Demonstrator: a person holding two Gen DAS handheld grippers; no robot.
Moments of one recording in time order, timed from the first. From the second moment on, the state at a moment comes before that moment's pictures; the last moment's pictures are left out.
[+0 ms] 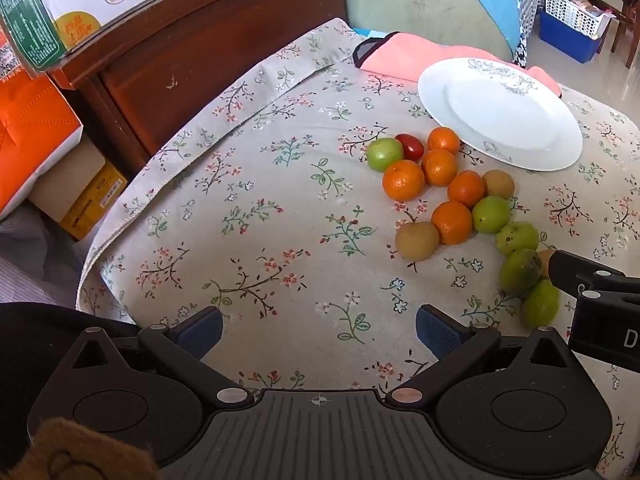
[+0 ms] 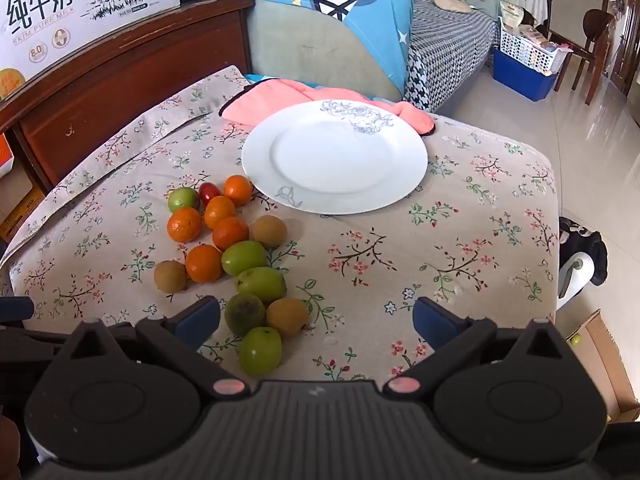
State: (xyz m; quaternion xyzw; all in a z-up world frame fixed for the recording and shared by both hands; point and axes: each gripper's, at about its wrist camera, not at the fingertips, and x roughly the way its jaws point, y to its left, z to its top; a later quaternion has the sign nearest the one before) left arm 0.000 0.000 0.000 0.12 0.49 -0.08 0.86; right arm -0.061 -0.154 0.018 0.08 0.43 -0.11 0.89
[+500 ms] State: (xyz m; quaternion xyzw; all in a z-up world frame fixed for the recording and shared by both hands) left arm 0.003 0.004 -0.016 0.11 0.51 -0.08 0.85; right arm -0.061 -0.153 0.012 0.06 0.45 -0.13 0.88
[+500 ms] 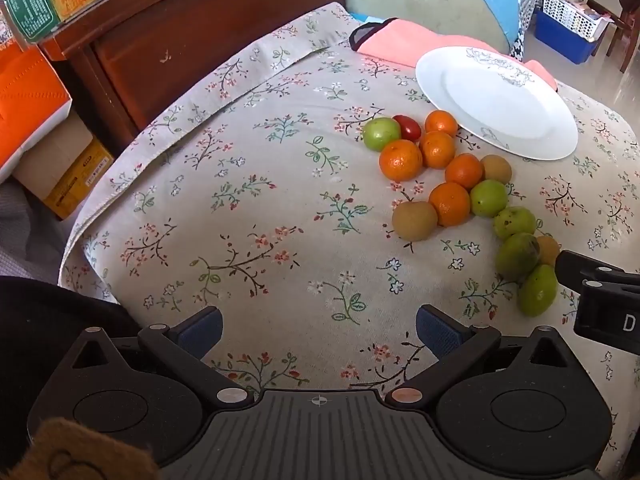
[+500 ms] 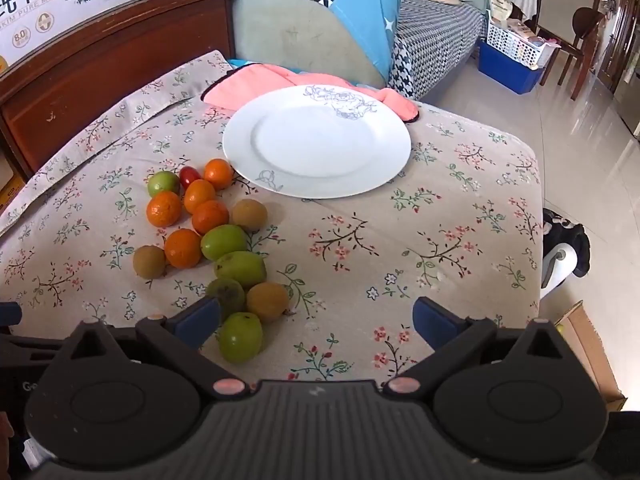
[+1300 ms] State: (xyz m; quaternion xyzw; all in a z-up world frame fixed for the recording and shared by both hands) left arm 0.009 0.015 -0.031 0.07 0.54 -0.09 0.84; right arm -0.068 -0.177 0.007 0.16 0.46 -0.16 0.86
